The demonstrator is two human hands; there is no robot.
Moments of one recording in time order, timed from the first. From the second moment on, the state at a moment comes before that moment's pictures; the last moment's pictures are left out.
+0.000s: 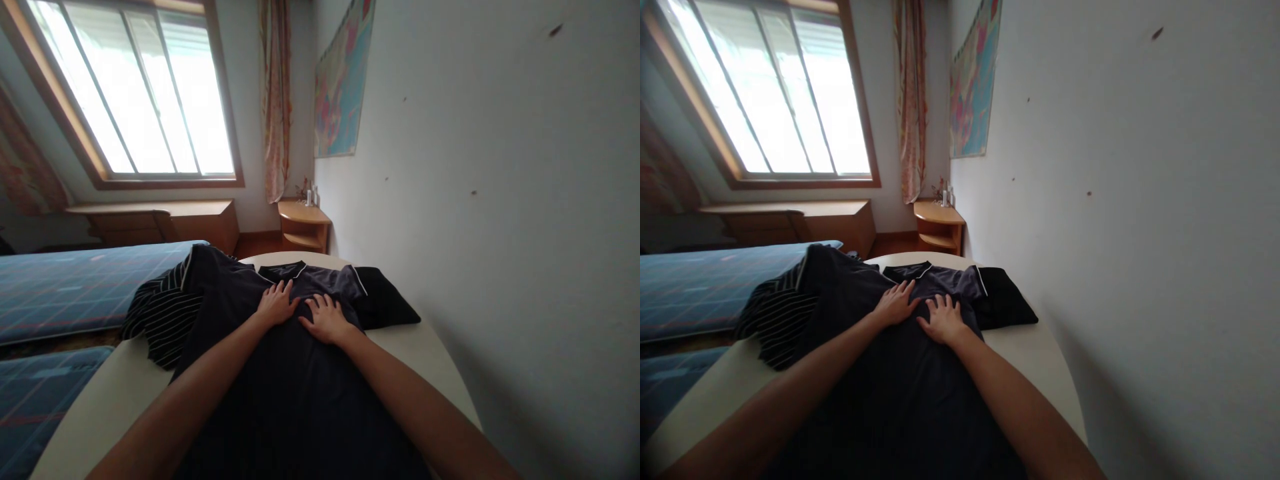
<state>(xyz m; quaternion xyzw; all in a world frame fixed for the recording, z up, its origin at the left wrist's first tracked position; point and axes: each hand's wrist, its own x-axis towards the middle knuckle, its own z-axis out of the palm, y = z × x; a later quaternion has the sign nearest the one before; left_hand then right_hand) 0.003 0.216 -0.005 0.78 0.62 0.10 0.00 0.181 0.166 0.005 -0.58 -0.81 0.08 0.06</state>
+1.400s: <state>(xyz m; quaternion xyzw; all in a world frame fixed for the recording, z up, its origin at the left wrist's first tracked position) 0.012 0.213 -0.013 0.84 0.53 0.12 0.05 0.298 0.270 0.015 -0.67 -0.65 0.06 0.36</state>
